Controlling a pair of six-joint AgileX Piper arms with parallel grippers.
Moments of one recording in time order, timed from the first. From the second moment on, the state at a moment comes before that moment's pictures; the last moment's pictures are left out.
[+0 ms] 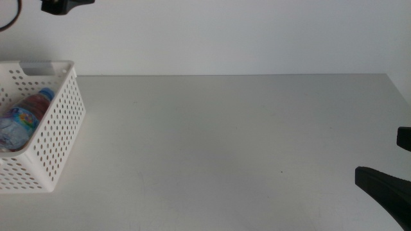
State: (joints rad) left arm -0.31 1.18 -1.47 -0.01 0.85 0.17; right arm 0.58 0.52 -0.58 0.14 0.42 -0.17
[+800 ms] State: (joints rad) left arm -0.31 1.13 -1.46 -0.01 0.84 0.11; right arm 0.58 0.52 -0.58 0.14 0.42 -0.17
